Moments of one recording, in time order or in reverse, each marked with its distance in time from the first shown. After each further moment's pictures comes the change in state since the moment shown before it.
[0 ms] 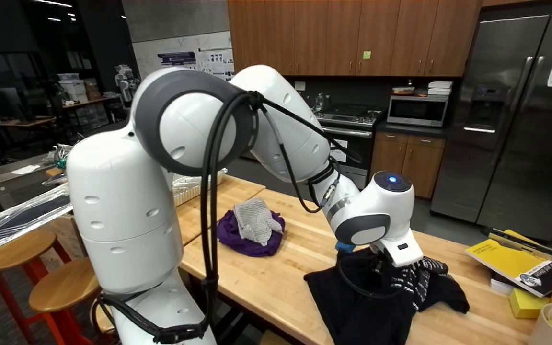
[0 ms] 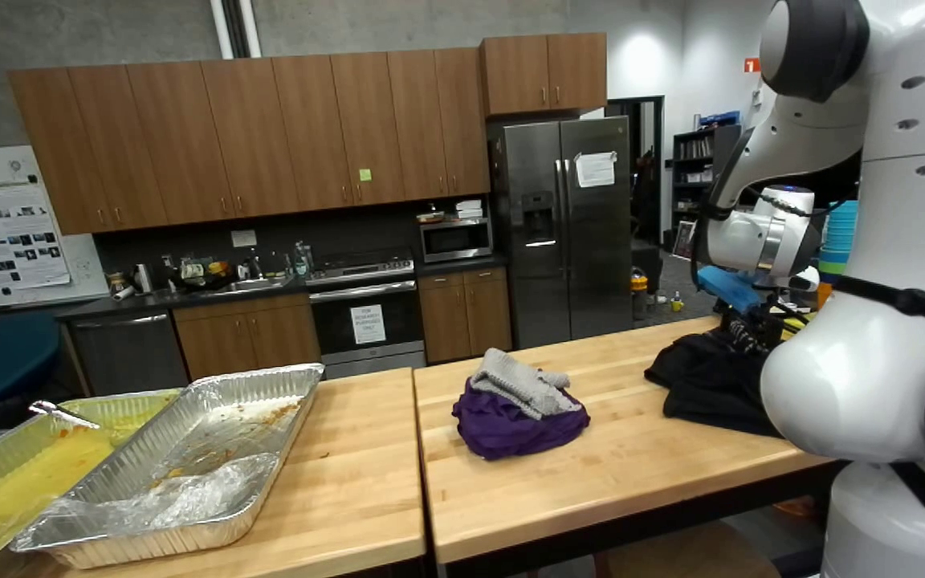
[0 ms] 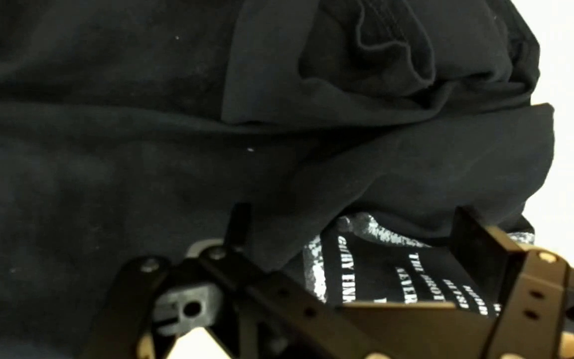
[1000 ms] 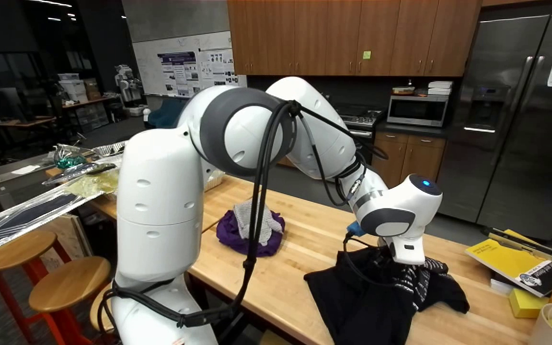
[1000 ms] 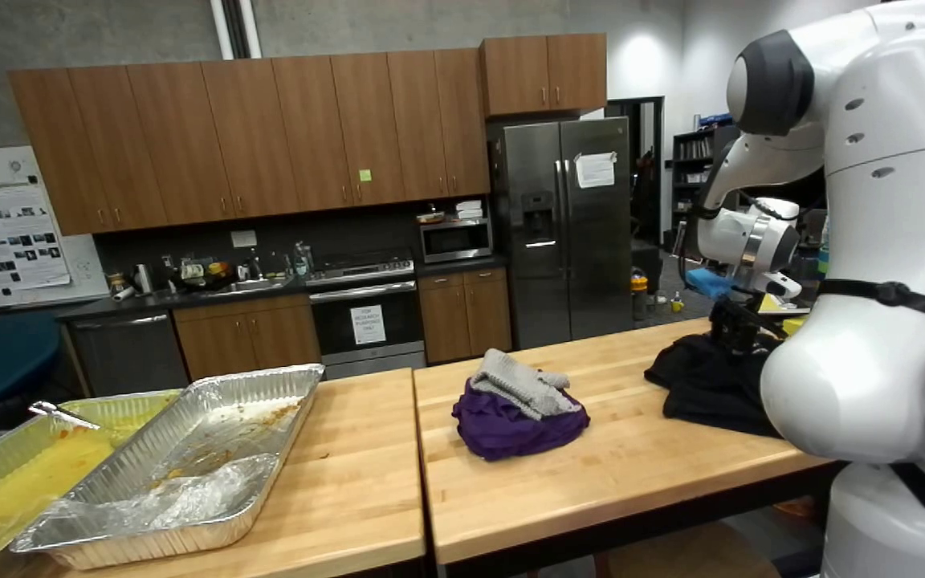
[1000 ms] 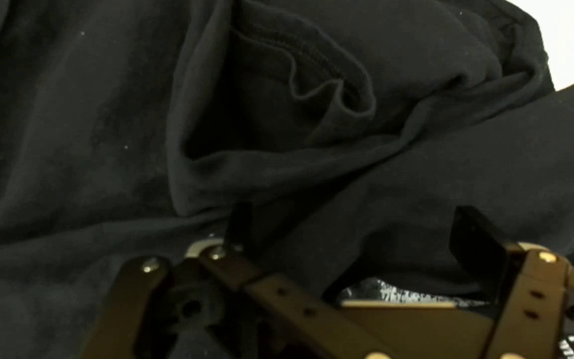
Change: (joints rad) arm 0.010 0.198 -0.022 0.254 0.130 -0.309 0.224
